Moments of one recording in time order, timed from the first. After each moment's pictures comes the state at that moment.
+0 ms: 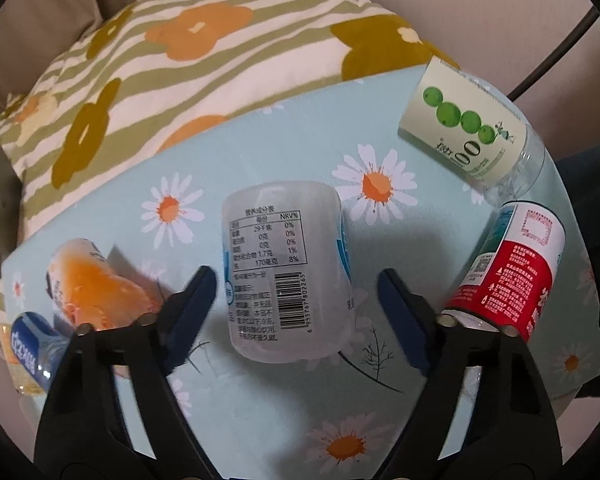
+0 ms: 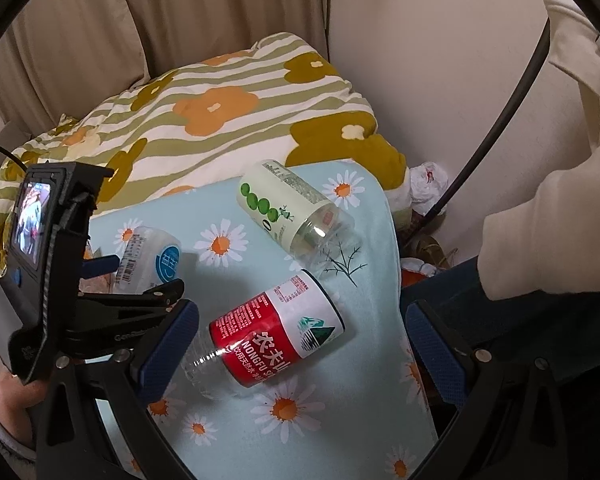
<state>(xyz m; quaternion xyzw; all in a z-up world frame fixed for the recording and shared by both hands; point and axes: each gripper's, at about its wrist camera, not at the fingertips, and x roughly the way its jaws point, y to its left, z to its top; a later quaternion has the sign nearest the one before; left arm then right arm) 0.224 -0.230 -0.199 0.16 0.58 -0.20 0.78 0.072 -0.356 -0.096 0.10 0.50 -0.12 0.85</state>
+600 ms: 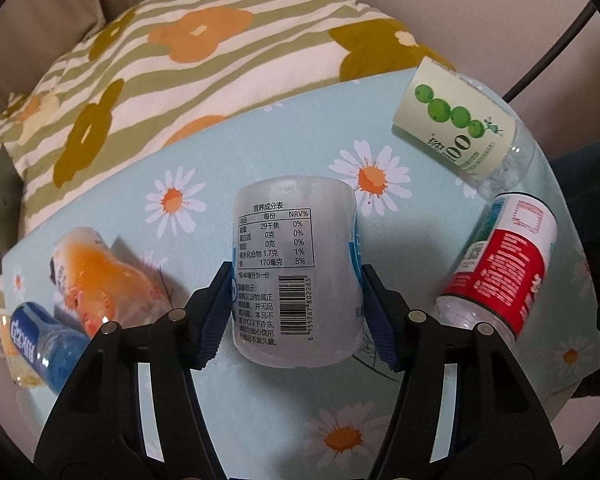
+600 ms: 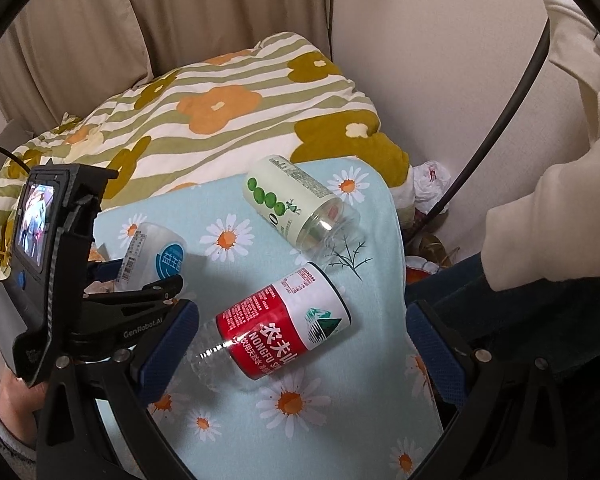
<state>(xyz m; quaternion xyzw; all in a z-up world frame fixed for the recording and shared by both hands) 0.210 -0.222 -0.189 0.16 0.56 -0.20 0.78 0.067 -0.348 -0.093 0.10 0.50 -0.12 0.85</state>
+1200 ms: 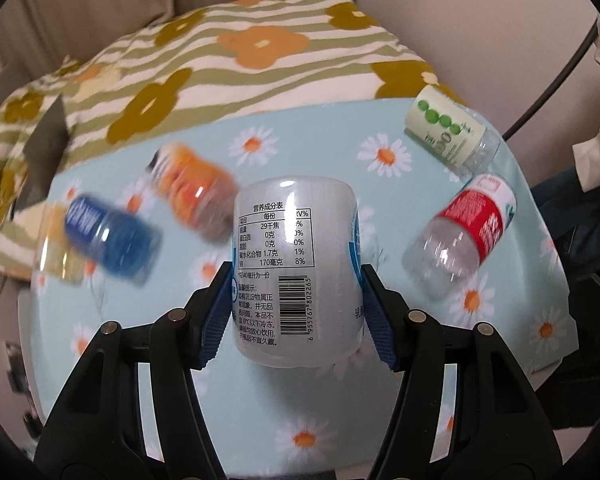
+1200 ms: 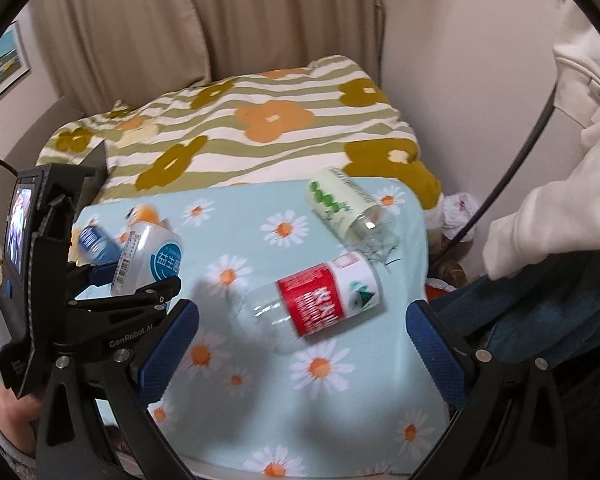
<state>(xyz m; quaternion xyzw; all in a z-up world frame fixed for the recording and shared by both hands) 0.119 -0.153 -0.138 0.09 0.53 -0.12 0.83 0.021 -0.312 -0.063 0.06 0.47 -0.03 0.88</state>
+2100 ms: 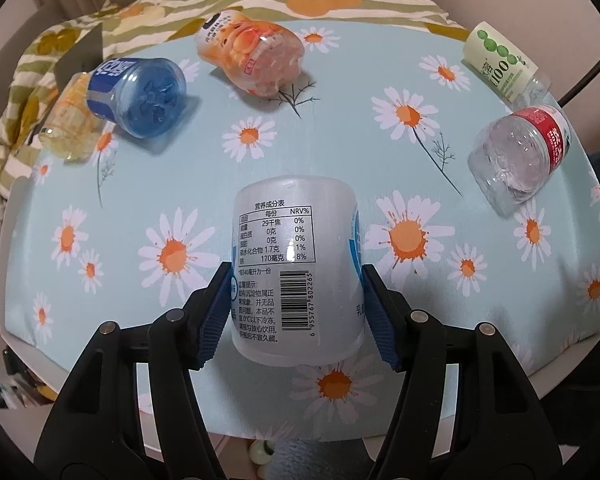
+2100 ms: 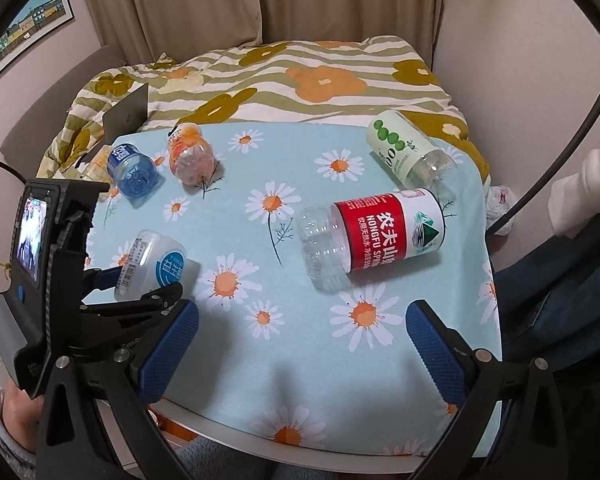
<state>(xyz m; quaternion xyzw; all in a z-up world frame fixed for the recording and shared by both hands) 0.068 -0.112 -0.204 0.06 0.57 -0.05 0.82 -0.006 -0.282 -0.111 0.02 0.50 0.05 0.86</state>
